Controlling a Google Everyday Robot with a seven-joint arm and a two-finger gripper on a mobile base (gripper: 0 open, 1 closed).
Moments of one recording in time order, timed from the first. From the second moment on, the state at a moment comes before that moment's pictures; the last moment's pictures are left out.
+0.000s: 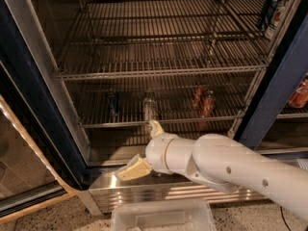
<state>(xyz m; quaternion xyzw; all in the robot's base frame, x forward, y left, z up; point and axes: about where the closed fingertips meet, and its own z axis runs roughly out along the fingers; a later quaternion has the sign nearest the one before) 0.467 0.055 0.729 -0.45 0.73 0.21 0.47</state>
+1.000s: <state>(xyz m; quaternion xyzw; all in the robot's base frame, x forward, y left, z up) 0.467 0.077 0.682 -0.41 0.72 0.24 0.49</state>
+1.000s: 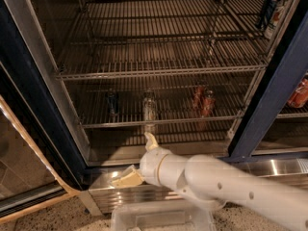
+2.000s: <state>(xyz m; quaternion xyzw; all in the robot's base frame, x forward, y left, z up) 0.481 0.089 0.671 -0.35 0.71 0.24 0.56</state>
